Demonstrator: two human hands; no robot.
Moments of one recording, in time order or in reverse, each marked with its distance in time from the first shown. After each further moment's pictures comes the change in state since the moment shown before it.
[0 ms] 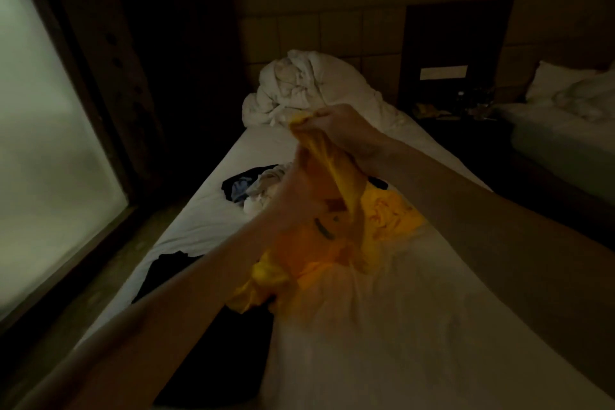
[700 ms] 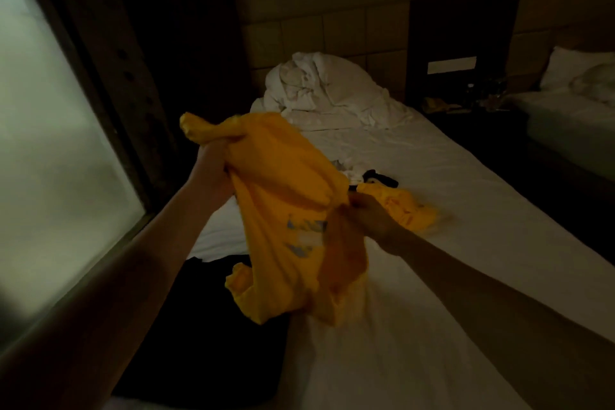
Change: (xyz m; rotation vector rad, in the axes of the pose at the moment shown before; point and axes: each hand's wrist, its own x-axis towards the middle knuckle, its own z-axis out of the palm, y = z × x) left_hand 0.004 -0.007 -0.101 -1.102 0.248 -0.368; right_hand -0.028 0.153 0.017 0.007 0.022 0.158
